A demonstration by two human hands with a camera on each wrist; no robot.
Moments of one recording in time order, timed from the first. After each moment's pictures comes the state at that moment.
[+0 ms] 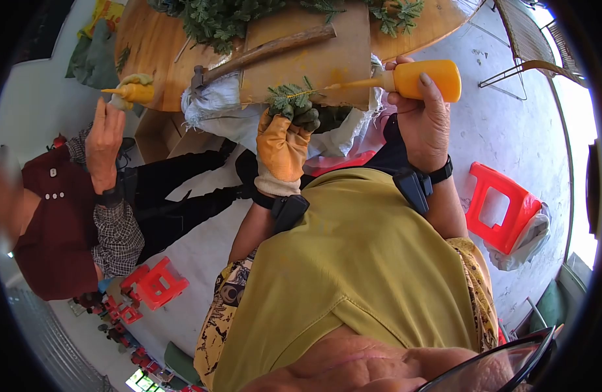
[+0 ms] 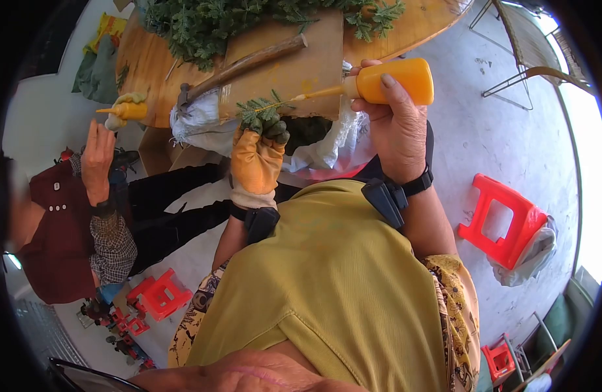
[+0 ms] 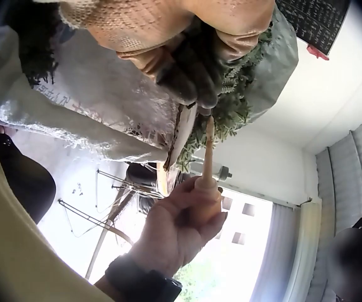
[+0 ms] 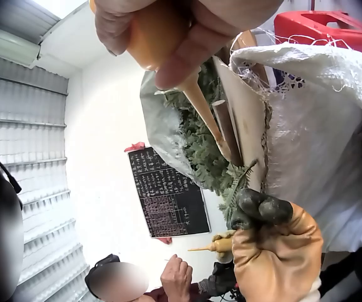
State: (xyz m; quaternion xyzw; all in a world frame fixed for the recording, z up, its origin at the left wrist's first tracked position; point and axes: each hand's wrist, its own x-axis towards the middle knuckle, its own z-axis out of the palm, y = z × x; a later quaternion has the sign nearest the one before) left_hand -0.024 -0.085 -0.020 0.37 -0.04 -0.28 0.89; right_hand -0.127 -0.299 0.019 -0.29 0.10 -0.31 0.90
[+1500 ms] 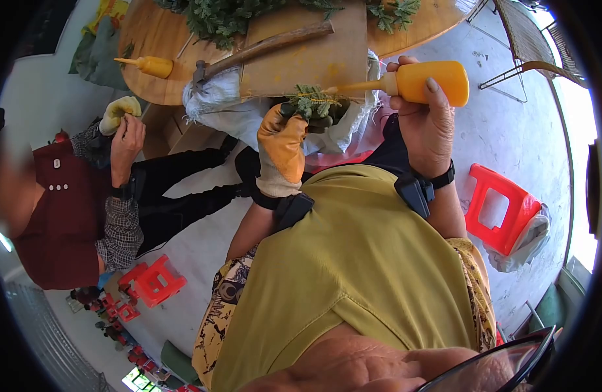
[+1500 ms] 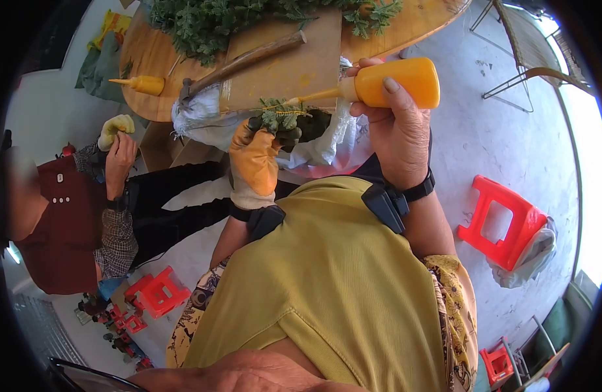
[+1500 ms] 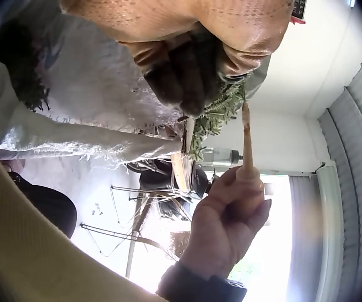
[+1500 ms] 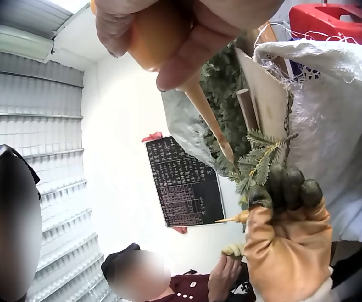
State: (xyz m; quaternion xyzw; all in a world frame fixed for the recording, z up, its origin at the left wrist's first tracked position) left_hand -0.041 -0.087 -0.013 0.57 -0.10 -0.20 0.79; right_hand -0.140 -0.291 0.036 -0.30 0.07 -0.31 0.90
